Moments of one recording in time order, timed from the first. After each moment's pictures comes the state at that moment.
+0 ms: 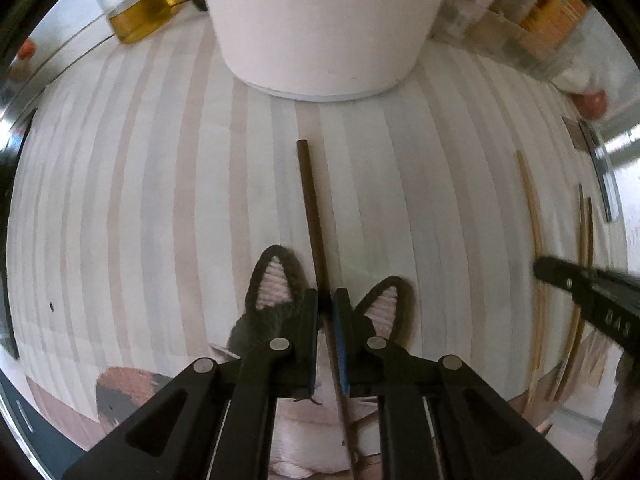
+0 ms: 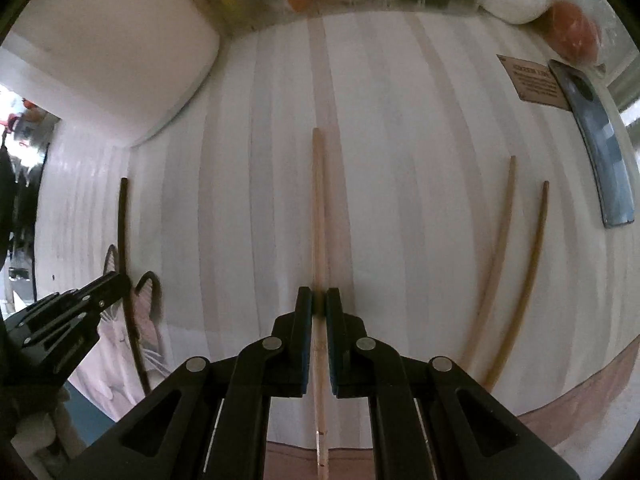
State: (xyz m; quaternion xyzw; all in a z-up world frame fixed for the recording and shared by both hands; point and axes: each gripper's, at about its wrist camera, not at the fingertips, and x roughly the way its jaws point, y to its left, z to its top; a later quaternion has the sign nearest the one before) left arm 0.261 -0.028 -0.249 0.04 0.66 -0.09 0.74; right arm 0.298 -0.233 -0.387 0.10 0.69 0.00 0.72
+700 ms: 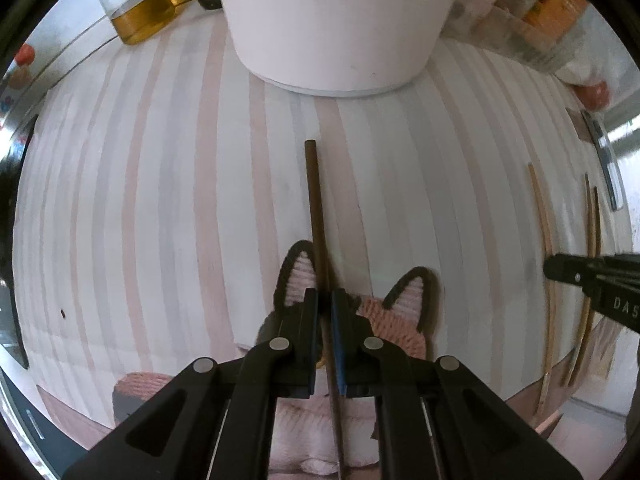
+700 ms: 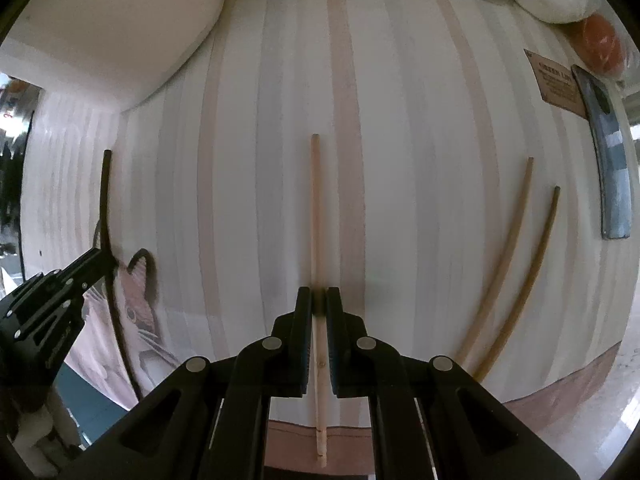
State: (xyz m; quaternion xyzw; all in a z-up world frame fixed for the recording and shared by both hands) left arm 0.281 0.002 -0.256 0.06 0.66 -0.09 0.74; right arm 0.351 -0.212 -0.372 0.06 0.75 0.01 0.66
